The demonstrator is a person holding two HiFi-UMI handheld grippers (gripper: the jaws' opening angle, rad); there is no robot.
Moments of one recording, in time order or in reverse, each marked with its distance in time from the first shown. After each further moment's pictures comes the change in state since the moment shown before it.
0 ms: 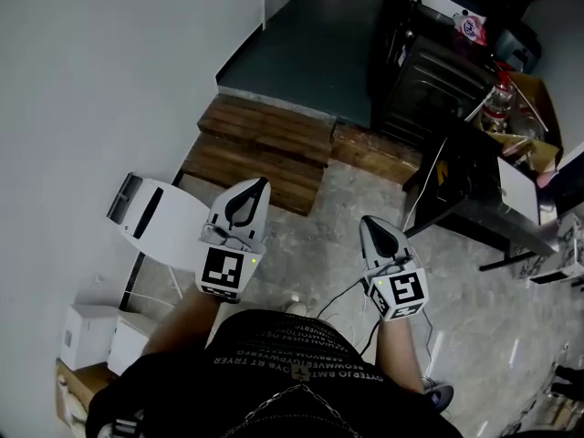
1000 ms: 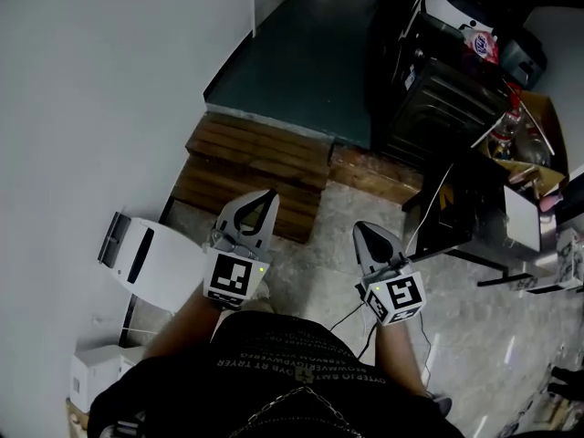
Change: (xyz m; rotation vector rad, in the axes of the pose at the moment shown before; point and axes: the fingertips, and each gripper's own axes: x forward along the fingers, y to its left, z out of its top) left arm 0.178 0.116 -0.057 0.021 0.062 -0.103; right arm 0.203 -0.074 0.021 0.035 0.007 0.019
